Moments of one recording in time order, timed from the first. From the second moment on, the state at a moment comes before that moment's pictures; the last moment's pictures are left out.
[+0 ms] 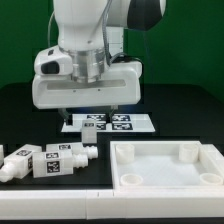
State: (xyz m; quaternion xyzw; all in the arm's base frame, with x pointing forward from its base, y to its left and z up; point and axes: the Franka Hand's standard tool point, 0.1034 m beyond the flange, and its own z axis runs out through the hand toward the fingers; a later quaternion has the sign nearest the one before) arm 0.421 -0.059 0.029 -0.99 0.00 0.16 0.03
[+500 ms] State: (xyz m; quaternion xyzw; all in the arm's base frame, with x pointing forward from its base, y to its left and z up) arm 0.418 -0.058 0.020 -0.94 0.04 0.33 0.03
